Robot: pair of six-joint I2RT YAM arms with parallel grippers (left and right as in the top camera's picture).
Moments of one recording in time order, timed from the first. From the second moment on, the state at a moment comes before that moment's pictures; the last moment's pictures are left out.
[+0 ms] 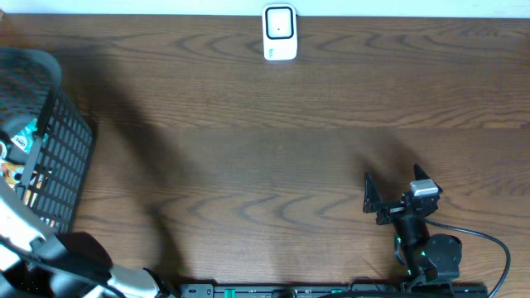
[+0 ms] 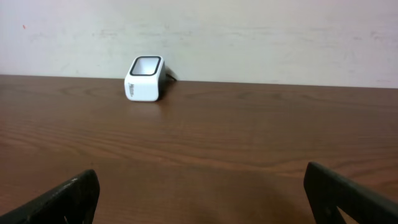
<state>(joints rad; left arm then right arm) 0.71 1.73 1.92 -1.26 -0.50 -0.09 0.08 0.01 0.01 -0.06 -0.11 0.03</state>
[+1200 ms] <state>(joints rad) 0.81 1.81 1.54 -1.15 -0.27 -0.03 0.08 0.01 0.01 -0.06 -0.11 0.03</state>
